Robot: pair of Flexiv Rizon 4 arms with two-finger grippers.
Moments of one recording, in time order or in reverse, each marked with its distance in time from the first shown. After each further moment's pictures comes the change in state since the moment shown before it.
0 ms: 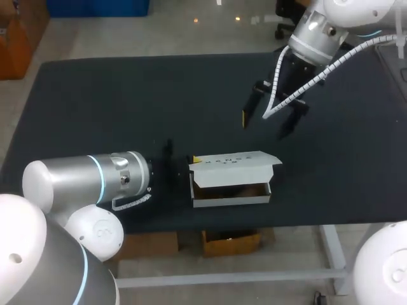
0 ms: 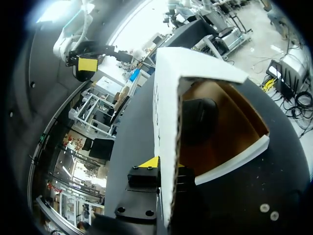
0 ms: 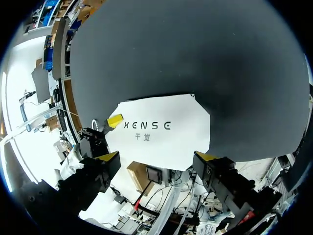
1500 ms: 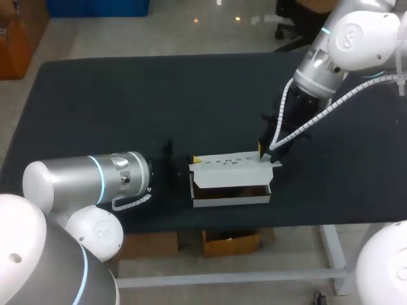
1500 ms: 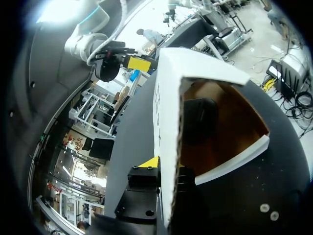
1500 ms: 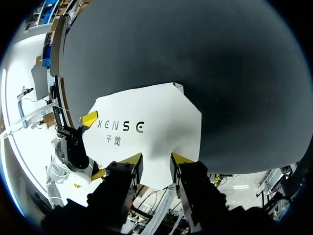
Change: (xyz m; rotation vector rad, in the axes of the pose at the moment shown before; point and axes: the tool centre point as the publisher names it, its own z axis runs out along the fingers) left arm 0.000 0.000 0.000 -0.001 -0.002 -0.002; right arm -0.043 -0.003 0.054 0.006 0.000 -0.030
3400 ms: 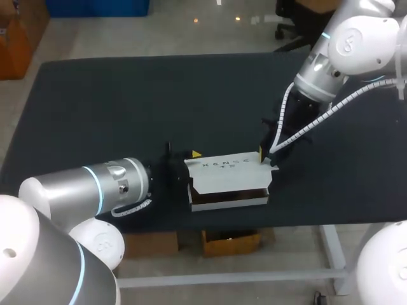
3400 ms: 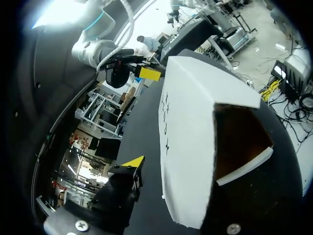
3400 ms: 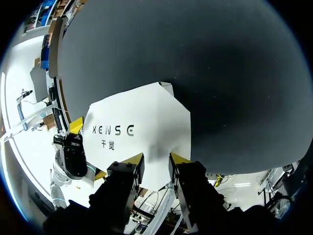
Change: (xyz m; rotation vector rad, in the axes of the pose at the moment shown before) left arm -0.006 -0.014 -0.015 0.002 -0.077 -0.008; right arm -0.006 -0.001 0.008 0.009 0.005 0.021
